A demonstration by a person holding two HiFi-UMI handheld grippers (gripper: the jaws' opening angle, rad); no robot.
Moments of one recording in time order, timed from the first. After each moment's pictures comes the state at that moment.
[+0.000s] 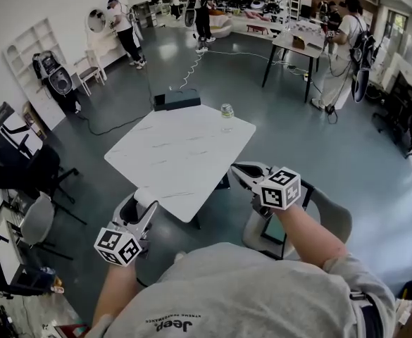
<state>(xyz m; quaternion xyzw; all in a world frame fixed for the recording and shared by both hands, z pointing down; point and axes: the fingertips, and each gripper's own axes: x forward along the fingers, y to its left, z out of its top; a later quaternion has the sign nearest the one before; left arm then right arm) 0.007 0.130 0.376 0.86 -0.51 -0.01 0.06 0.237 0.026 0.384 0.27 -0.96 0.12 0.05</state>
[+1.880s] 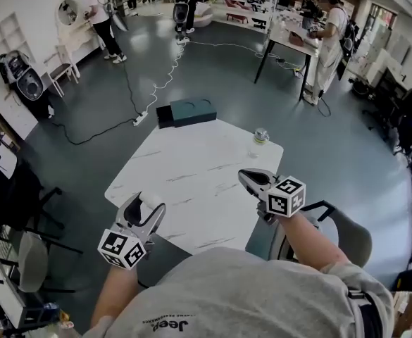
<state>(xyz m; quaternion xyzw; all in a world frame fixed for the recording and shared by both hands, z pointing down) -0.164 -0.123 0.401 0.90 -0.44 0.00 0.08 0.081 -0.195 0.424 0.35 -0.92 0.16 0.08</state>
